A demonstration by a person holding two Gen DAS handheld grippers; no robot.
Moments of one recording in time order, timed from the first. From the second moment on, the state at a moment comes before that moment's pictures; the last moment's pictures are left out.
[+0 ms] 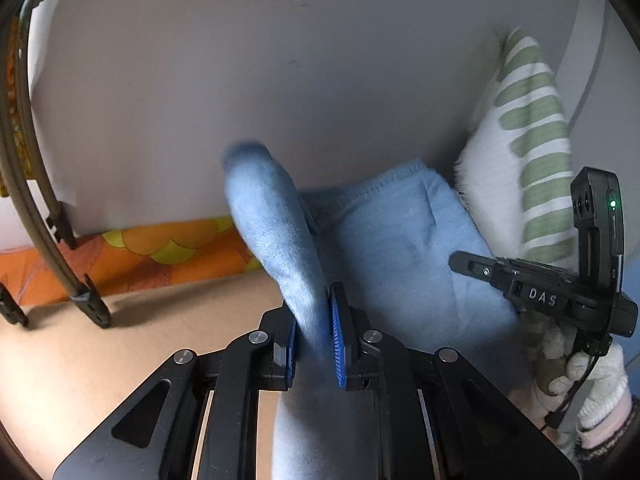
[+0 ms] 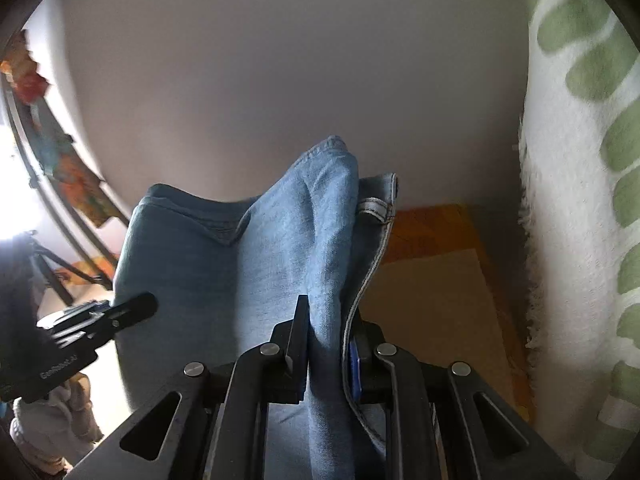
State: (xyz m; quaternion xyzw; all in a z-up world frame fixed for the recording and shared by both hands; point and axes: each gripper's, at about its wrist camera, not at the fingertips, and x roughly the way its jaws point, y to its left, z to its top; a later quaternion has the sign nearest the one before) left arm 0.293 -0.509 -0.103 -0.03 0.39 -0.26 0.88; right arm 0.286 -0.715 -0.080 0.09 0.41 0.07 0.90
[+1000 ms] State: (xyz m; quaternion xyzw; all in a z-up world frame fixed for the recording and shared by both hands) left arm 0.167 -0.480 -0.019 0.00 0.37 -0.29 0.88; right arm 0.172 -0.670 -0.020 0.00 0.35 0.01 0.94
